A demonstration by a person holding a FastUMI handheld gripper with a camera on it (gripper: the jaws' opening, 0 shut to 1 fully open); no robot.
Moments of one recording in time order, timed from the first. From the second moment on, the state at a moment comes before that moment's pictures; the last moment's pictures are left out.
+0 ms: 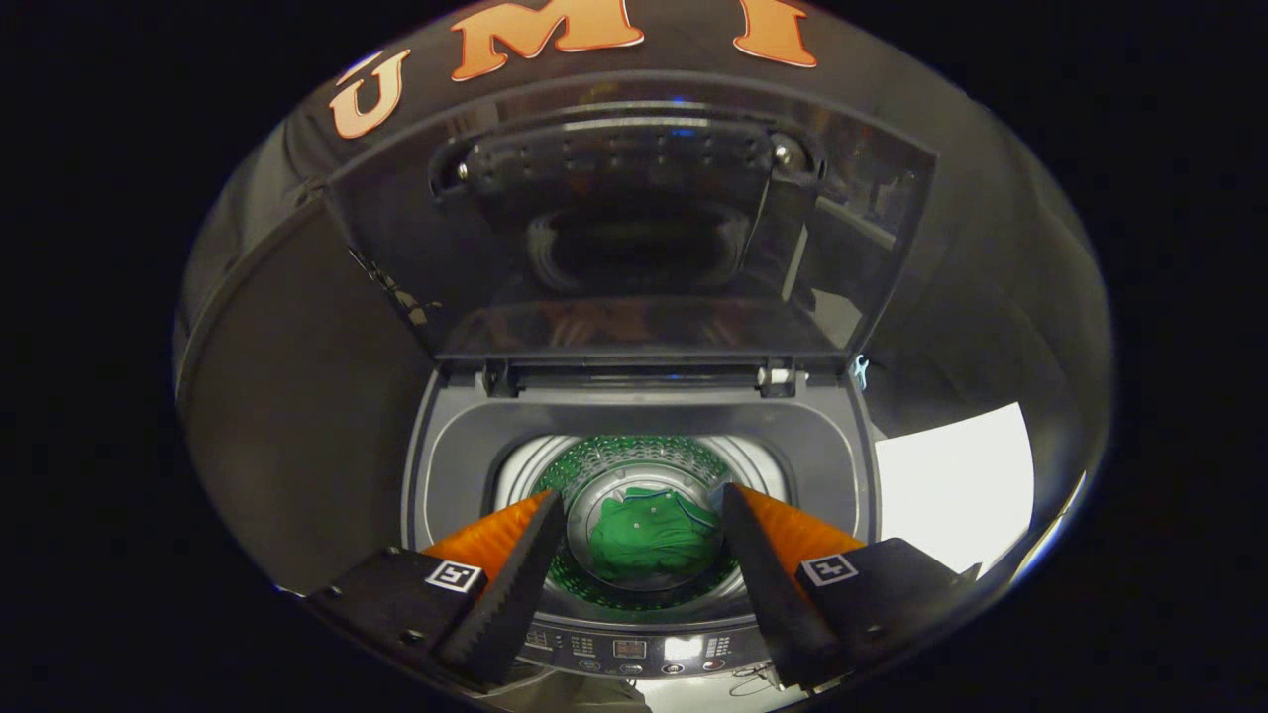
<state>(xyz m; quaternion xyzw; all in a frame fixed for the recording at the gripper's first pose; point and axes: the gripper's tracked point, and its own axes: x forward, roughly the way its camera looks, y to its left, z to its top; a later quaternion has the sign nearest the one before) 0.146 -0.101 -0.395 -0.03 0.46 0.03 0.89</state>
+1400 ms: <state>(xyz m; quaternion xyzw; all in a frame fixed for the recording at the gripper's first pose) 0.335 -0.075 -0.225 -0.04 0.29 0.04 0.96</state>
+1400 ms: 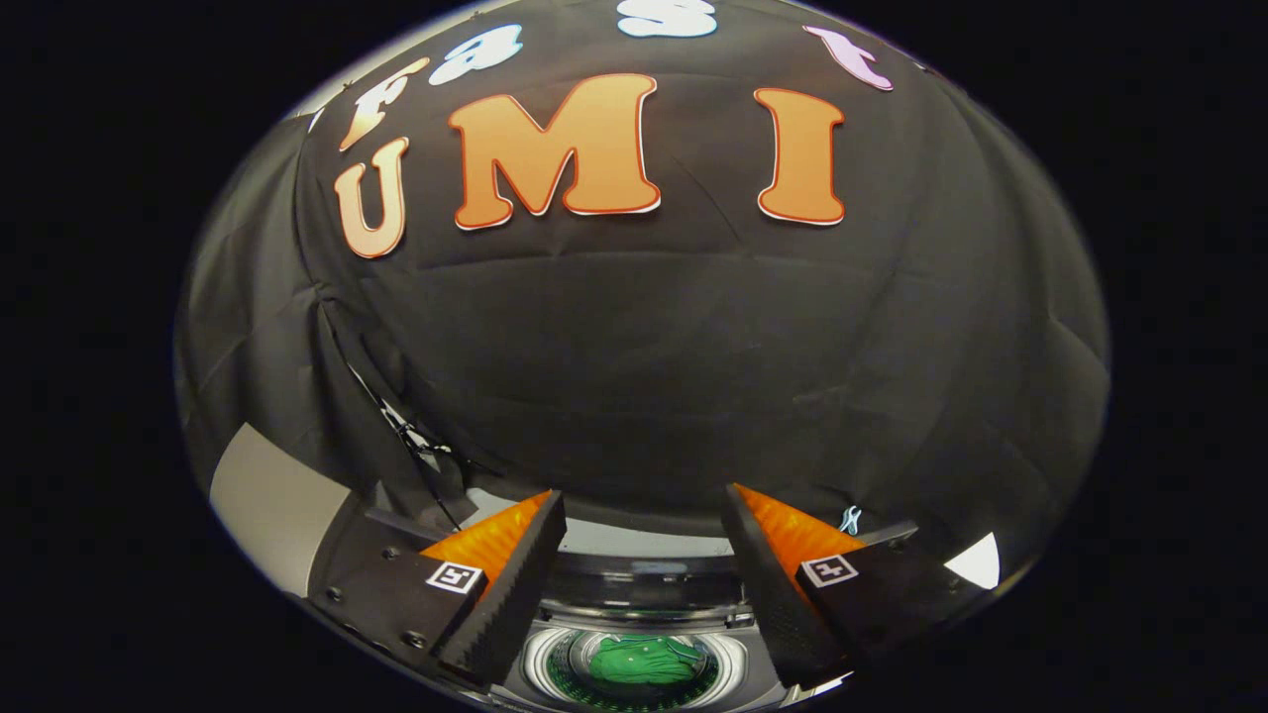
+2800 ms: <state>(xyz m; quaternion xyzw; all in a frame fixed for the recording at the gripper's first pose) 0.258 -0.084 -0.254 -0.03 0.27 0.03 0.96</state>
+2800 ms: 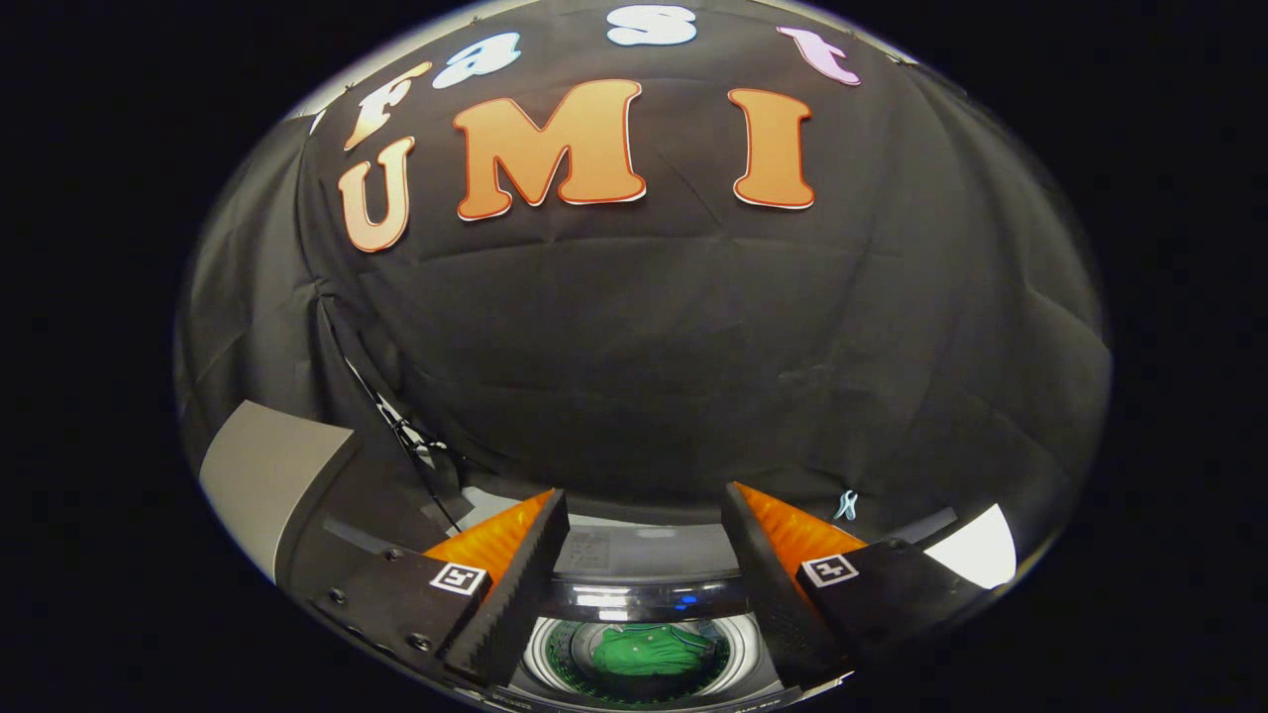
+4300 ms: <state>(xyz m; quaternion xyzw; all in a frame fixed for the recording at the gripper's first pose) 0.057 -0.081 -0.251 0.02 0.27 -0.08 0.96</state>
